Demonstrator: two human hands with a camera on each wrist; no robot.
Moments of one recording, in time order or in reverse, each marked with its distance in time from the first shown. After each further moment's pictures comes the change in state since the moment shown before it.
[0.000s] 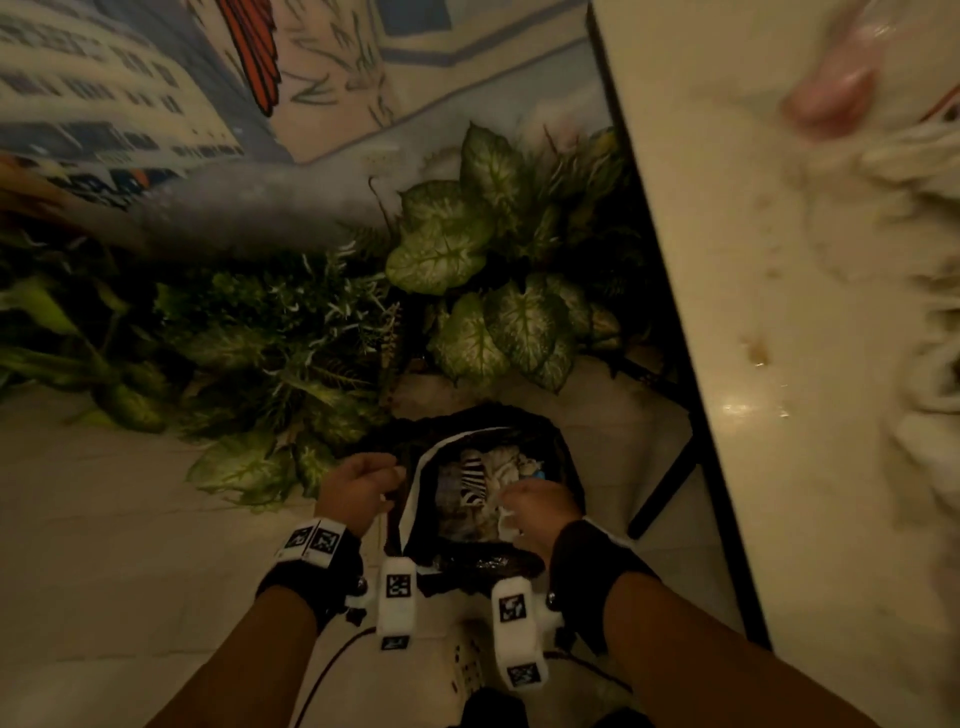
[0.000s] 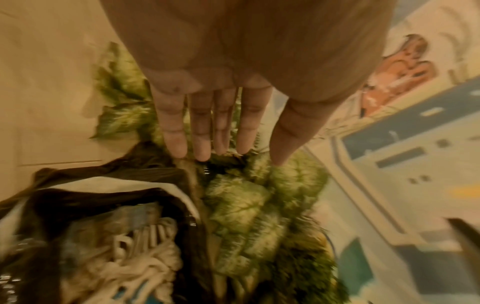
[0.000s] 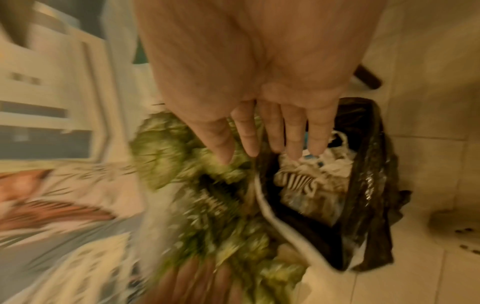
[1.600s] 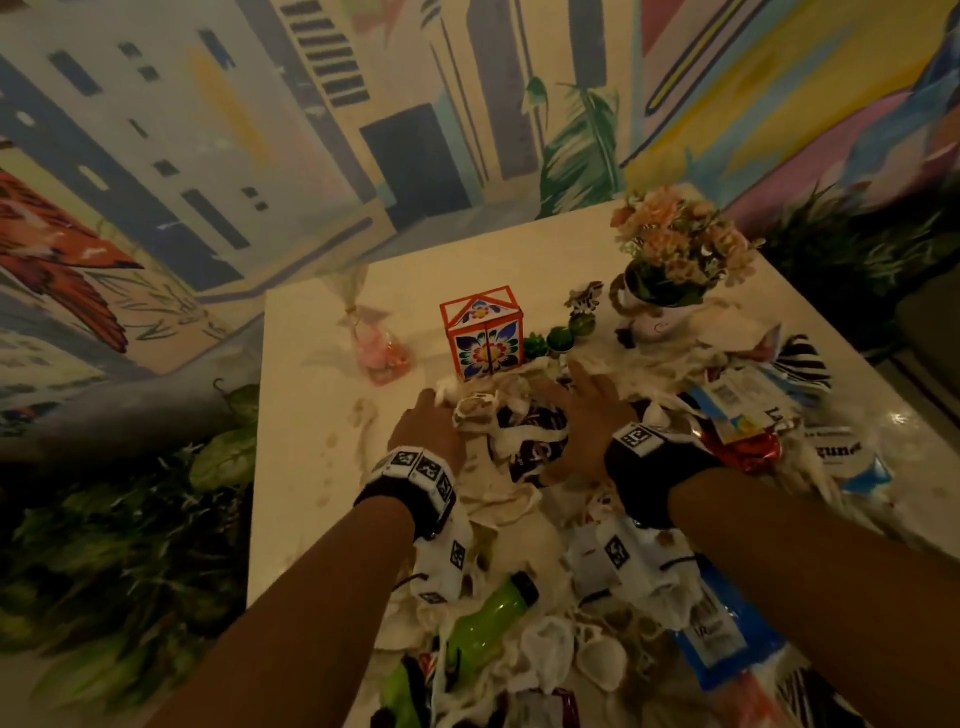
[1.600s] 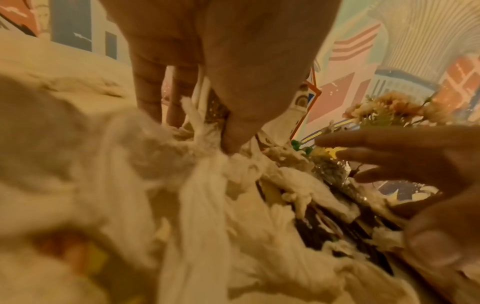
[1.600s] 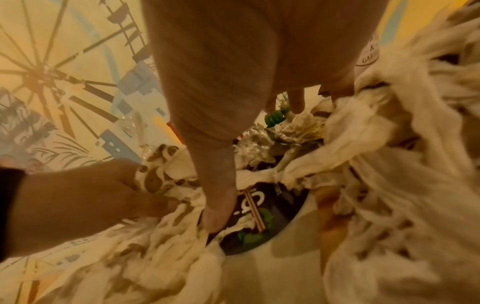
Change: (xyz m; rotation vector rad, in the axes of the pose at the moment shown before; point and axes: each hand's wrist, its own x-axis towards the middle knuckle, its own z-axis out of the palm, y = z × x) left_hand -0.199 0.286 0.493 1.253 0.047 0.730; right_hand -0.120 -0.147 -0.552 -1.119 0.317 -0.408
